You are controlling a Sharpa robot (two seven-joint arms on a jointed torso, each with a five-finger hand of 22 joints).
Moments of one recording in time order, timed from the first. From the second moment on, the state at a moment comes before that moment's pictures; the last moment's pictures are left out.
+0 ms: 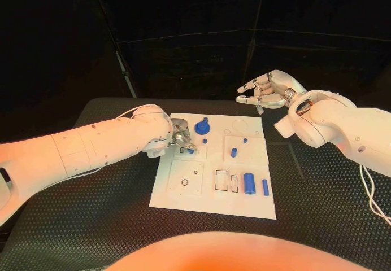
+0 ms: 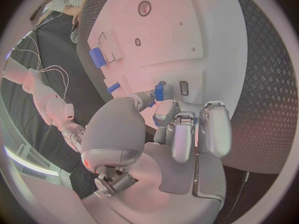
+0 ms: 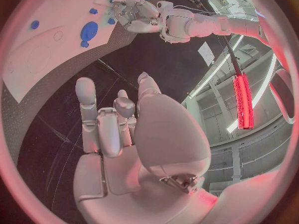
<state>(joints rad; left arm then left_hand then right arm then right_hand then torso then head) 1.14 -0.62 -0.01 1.33 -1.15 0.14 -0.53 1.16 -0.11 0.61 0.19 0.13 0.95 0.05 0.55 0.65 1.35 -0.03 1.18 1.09 1.47 -0.07 1.57 1.31 0.07 1.42 0.03 1.41 1.31 1.14 -0.80 0.13 1.47 -0.89 -0.32 0.03 1.44 -0.07 -0.11 0.26 0.31 0.91 0.16 0.15 0.07 1.24 0.07 1.13 1.03 1.46 0.00 1.42 1.26 0.16 1.09 0.11 1.12 0.68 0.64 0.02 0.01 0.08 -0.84</state>
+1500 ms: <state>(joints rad) 1.15 -0.58 -0.01 1.28 -1.18 0.24 -0.54 1.09 -0.10 0.66 0.14 0.14 0.96 0.04 0.58 0.67 1.36 -0.03 1.19 1.10 1.47 -0.08 1.57 1.31 0.07 1.42 0.03 1.41 1.31 1.14 -0.79 0.13 1.47 -0.89 -0.31 0.02 1.44 -0.06 -0.12 0.26 0.31 0.91 0.16 0.15 0.07 1.24 0.07 1.13 1.03 1.46 0.00 1.42 1.26 0.16 1.09 0.11 1.12 0.68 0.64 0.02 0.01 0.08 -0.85</state>
